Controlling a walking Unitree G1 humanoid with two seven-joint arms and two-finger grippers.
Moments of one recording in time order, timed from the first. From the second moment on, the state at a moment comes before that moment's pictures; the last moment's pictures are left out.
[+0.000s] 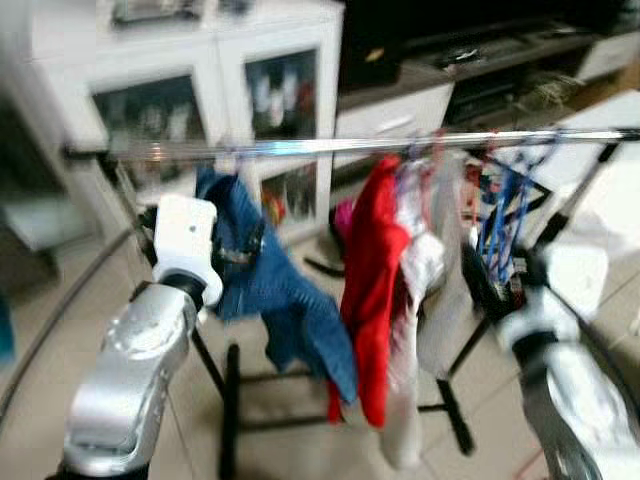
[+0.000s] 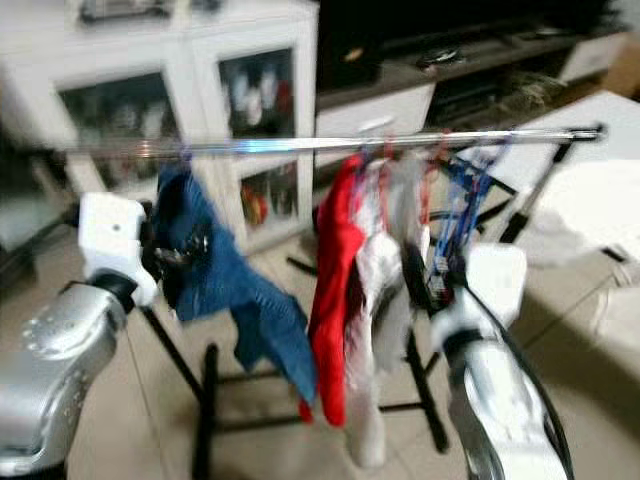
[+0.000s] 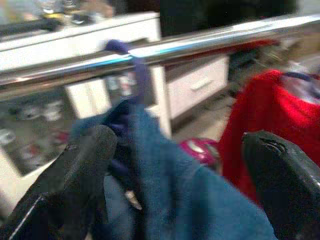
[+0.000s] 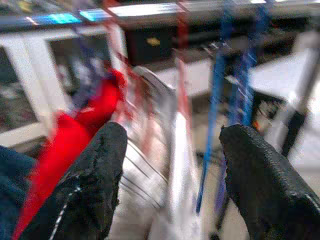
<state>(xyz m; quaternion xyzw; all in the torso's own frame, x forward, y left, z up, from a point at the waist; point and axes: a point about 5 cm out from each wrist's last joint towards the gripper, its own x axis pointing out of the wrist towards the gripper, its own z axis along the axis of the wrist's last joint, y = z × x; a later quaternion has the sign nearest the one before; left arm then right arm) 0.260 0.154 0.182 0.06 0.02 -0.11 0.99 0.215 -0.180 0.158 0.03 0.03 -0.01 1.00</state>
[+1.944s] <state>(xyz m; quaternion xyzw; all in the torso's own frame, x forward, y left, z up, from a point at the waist) 0.254 0.110 0.172 0.15 0.10 -0.44 0.88 0.369 -0.238 0.213 0.00 0.24 0.11 0.97</state>
